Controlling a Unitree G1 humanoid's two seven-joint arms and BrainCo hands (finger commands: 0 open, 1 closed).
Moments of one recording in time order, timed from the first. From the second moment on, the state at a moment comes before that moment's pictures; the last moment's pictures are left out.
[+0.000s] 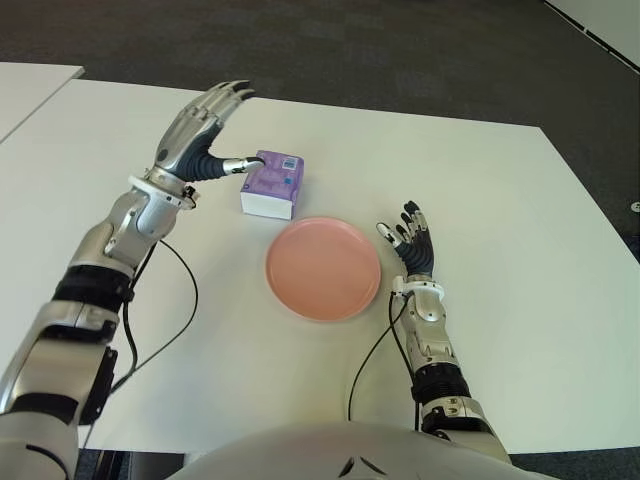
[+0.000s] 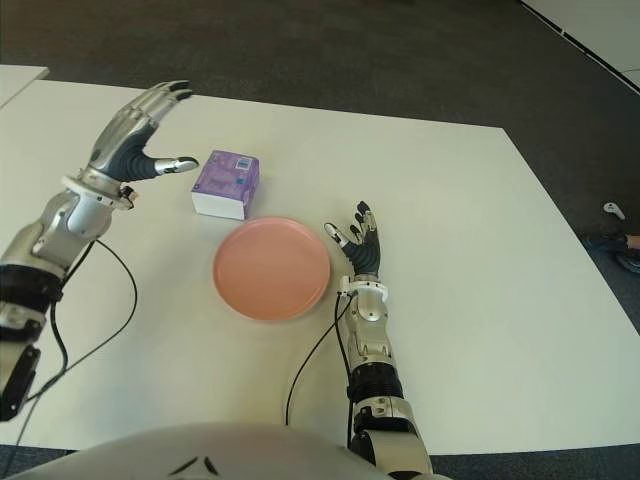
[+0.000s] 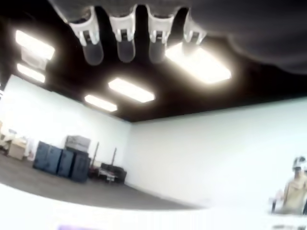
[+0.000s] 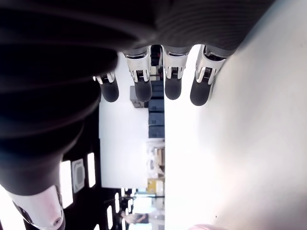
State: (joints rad) left arm -0.62 0.57 -0.19 0.66 0.76 -0.67 0.31; right arm -0.14 -0.02 -0.10 0.47 0.01 -0.30 -0.10
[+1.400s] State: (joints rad) left arm -1.07 0.62 -0.89 1.05 1.27 -0.77 0.57; right arm -0.20 -0.02 -0.10 0.54 0.01 -0.34 -0.09
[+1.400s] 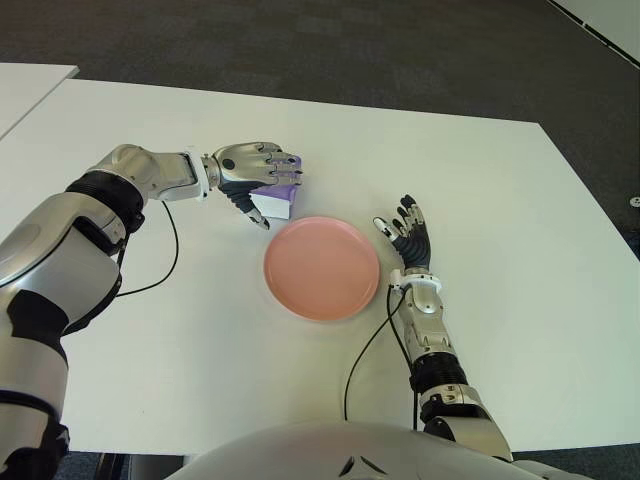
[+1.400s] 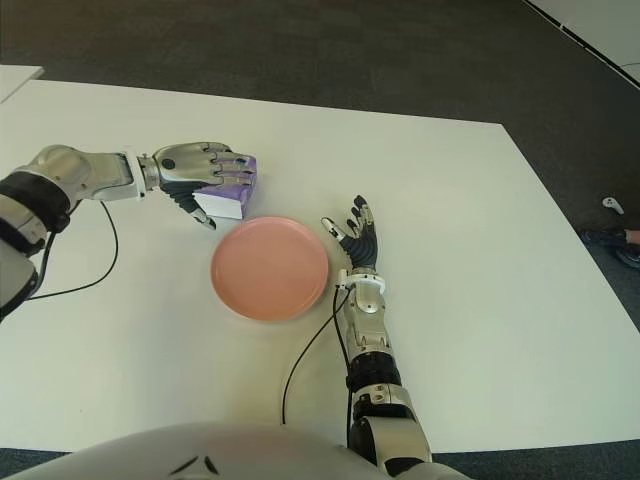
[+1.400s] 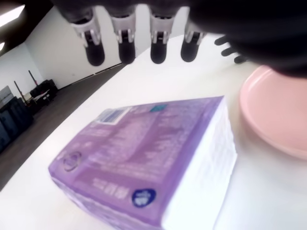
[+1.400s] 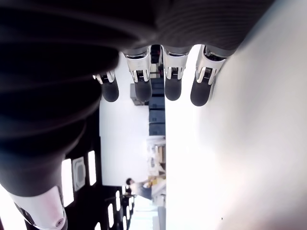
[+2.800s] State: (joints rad) left arm -1.08 0.62 -0.84 1.10 1.17 -0.67 0.59; right arm -0.20 -0.02 -0.10 0.58 0.02 -0.39 -0.08
